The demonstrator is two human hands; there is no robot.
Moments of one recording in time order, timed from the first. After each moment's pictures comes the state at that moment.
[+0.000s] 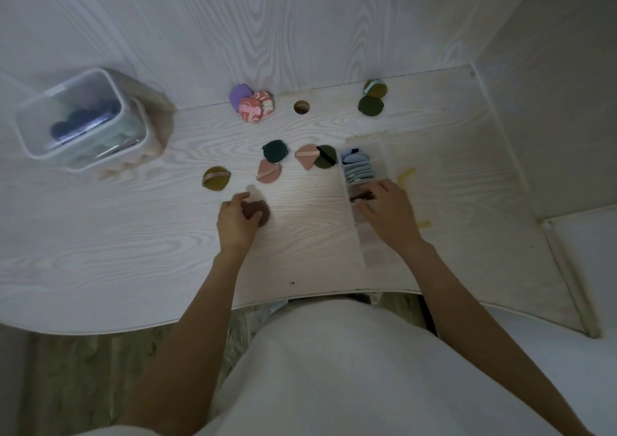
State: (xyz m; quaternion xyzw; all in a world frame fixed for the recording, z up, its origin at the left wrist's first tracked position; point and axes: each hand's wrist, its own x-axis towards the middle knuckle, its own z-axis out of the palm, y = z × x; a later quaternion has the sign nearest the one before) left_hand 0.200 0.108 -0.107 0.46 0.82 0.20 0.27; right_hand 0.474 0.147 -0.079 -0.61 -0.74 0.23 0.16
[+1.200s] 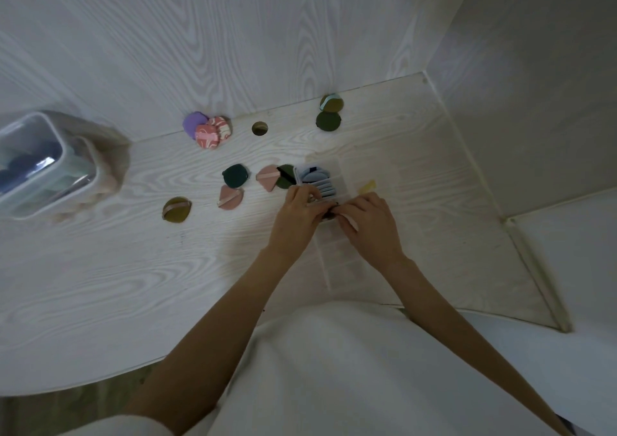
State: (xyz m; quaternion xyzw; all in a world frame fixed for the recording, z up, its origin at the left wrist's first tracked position) left_hand 0.342 0.163 -0.085 0.80 0.53 0.25 0.12; right_hand 0.506 0.147 -0.082 -0.56 -0.78 0.10 0.25
